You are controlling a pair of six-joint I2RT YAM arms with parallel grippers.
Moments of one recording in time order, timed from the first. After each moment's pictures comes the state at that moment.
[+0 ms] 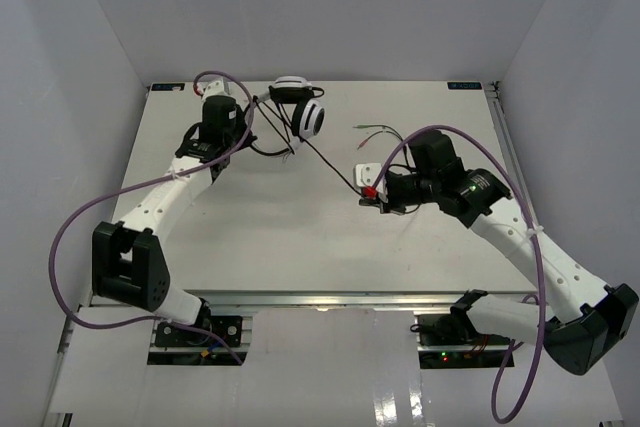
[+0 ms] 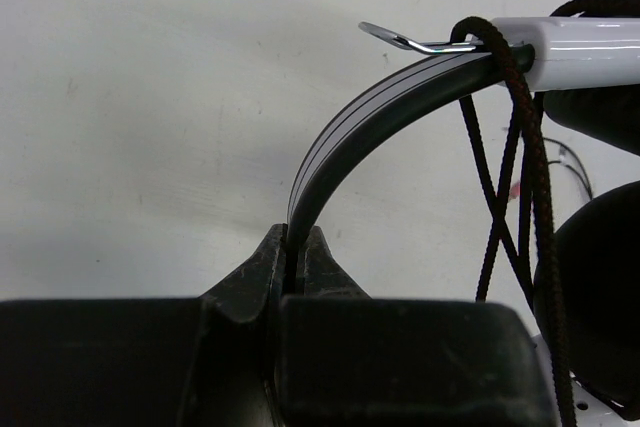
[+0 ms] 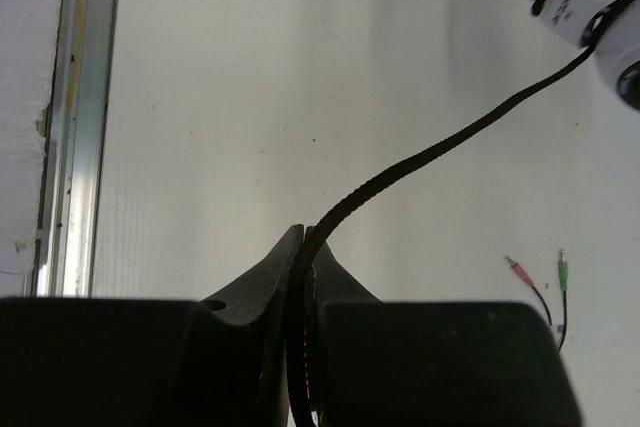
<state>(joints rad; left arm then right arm) -0.28 1.48 1.19 -0.22 -0.19 -0.54 0.65 1.12 1.14 -0.72 -0.65 -0.88</state>
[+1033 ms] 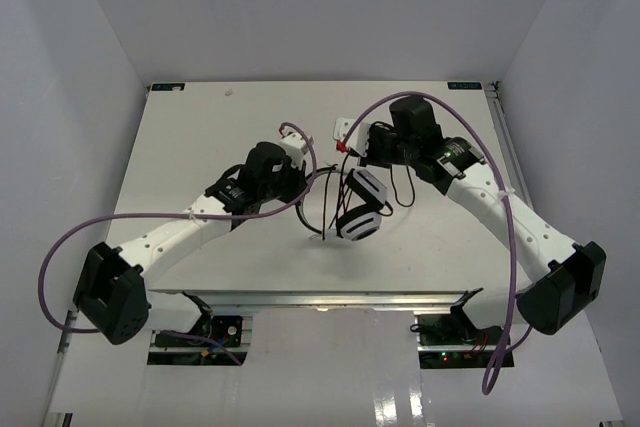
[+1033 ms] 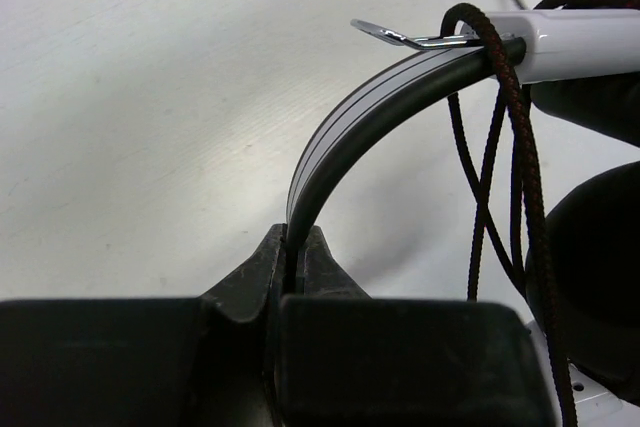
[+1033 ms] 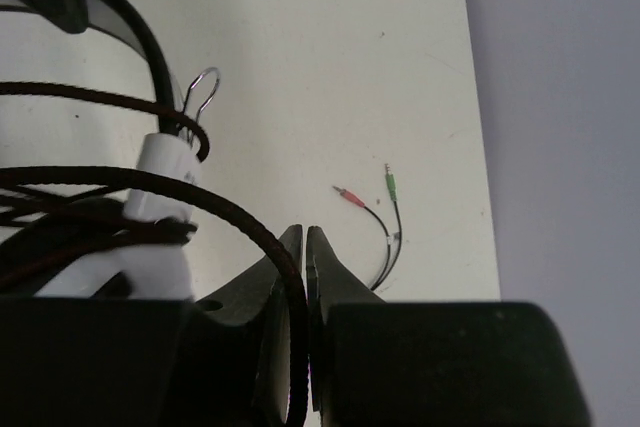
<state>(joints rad) -0.67 1.31 0.95 -0.22 0.06 -0.20 0.63 1.35 1.35 -0.56 -0.28 -0.89</state>
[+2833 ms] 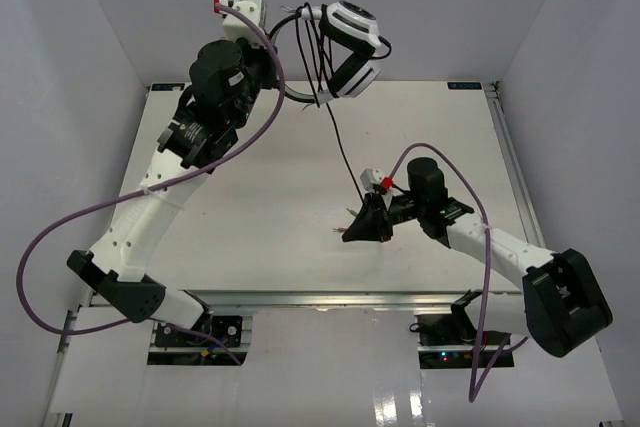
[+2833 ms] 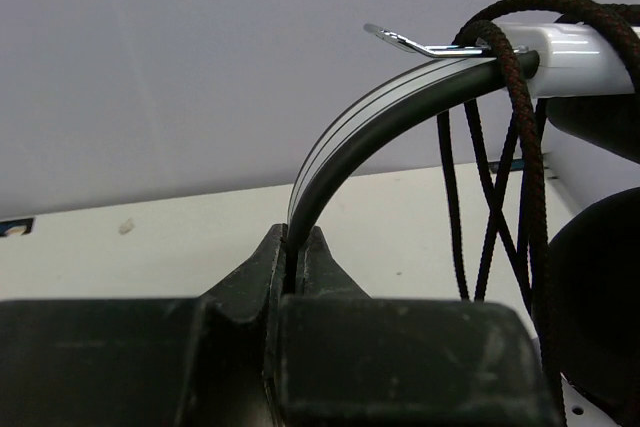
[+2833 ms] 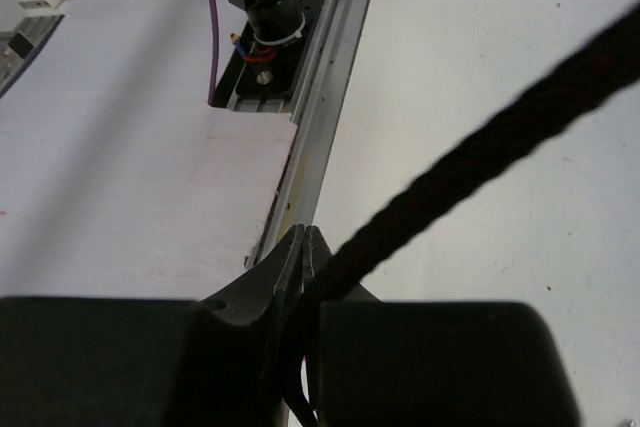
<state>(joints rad) -0.62 1.44 1.83 -0.34 -0.37 -0.08 0.54 1.24 0.62 0.25 -1.31 -0.16</state>
